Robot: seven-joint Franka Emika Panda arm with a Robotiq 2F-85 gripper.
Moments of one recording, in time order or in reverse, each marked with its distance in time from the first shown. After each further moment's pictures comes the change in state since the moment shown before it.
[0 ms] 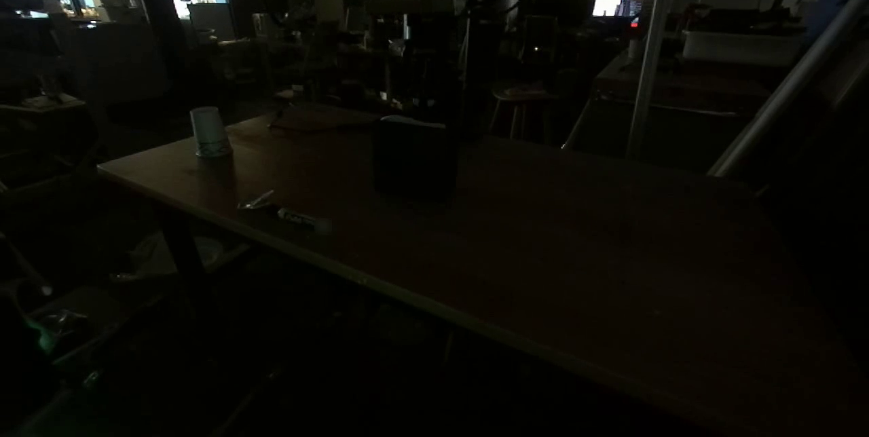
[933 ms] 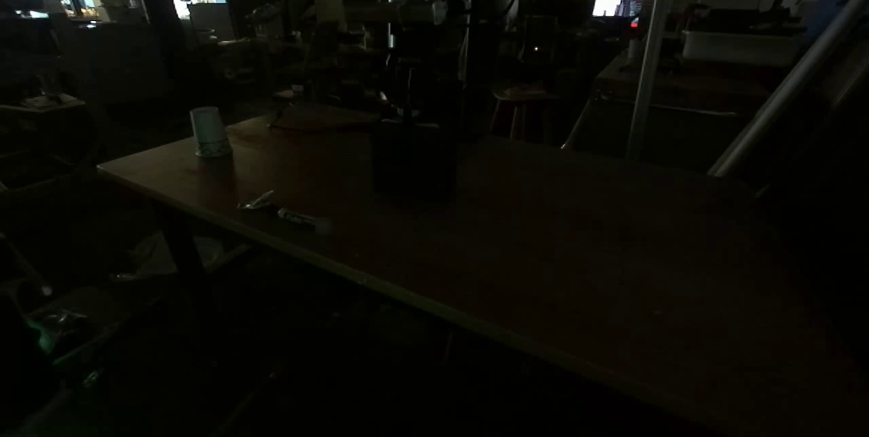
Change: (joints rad) arm 0.003 -0.083 0.002 -0.149 0.014 0.054 0.042
